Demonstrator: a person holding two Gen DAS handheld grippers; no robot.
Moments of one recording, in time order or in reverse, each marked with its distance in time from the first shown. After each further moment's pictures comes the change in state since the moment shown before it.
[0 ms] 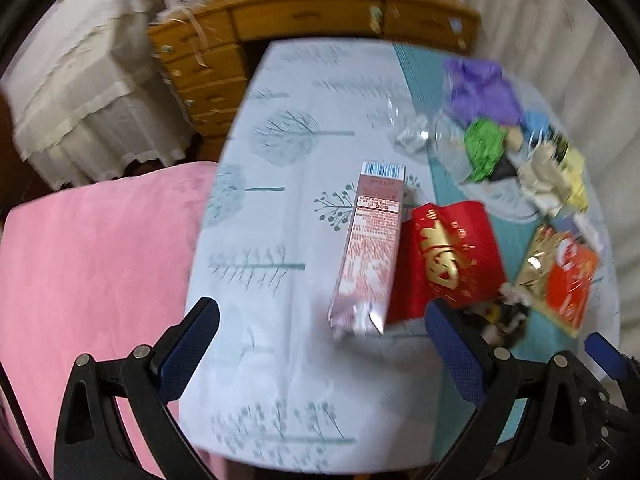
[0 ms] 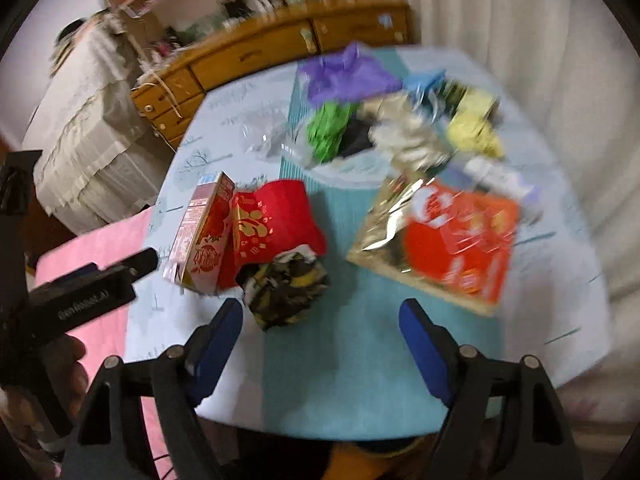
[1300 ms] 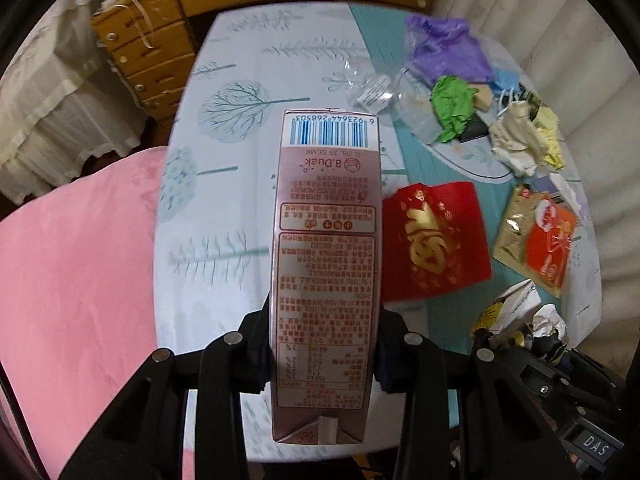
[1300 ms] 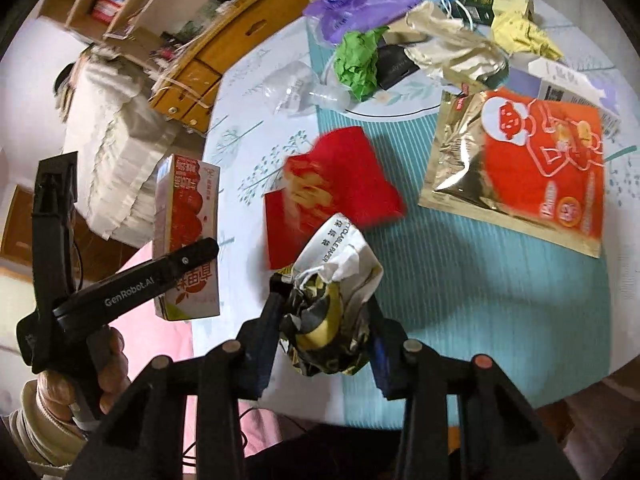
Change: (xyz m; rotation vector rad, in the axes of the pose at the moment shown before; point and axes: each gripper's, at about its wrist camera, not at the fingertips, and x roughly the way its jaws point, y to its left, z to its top) left arm -0.003 -0.001 -0.010 0.060 0.098 -0.122; right arm 0.016 -0.013 -0.011 0.104 0.134 0.279
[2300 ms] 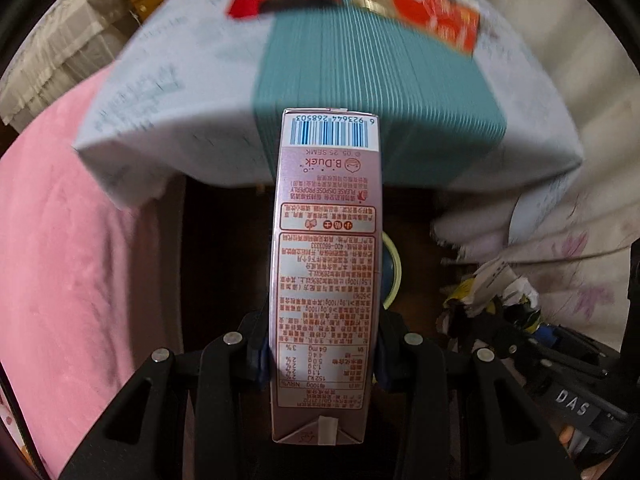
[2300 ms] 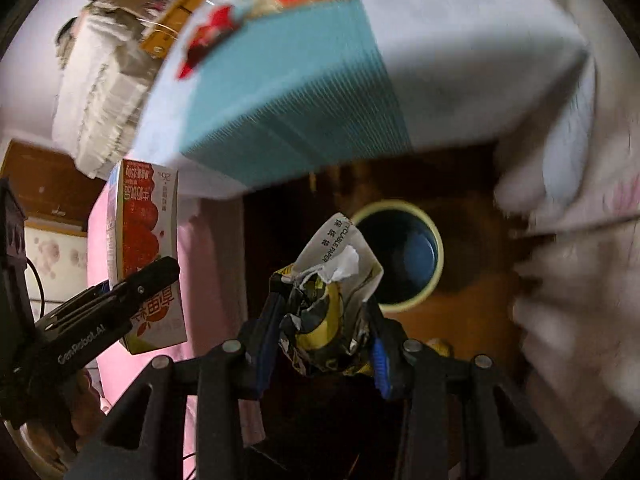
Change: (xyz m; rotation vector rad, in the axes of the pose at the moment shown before) left arm 0.006 -0.176 -0.291 -0.045 0.080 0.052; right arm -0.062 -0.177 -0.216 0.009 0.176 -0.078
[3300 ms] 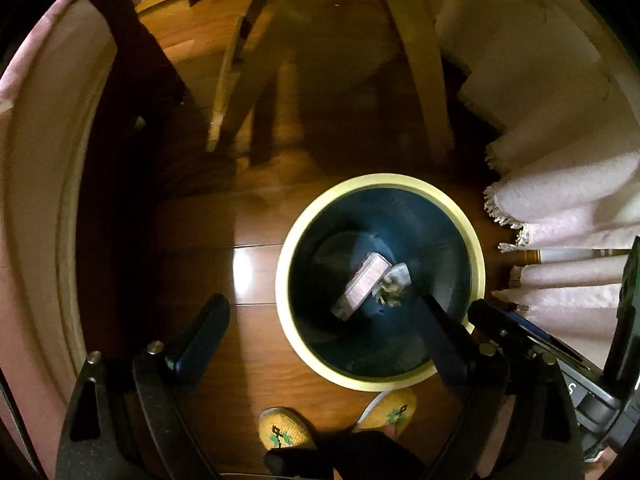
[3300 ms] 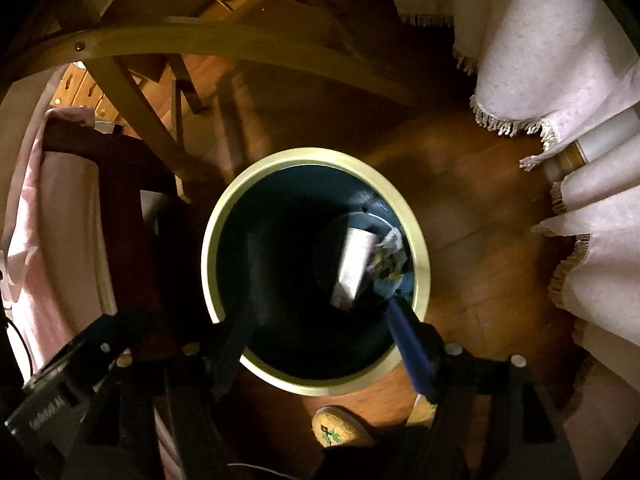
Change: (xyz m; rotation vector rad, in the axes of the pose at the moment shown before) left arm 0.302 0.023 -0.008 0.027 0.060 -0.036; right arm 0.273 -0.125 -0.010 0.244 -0.070 -0.129
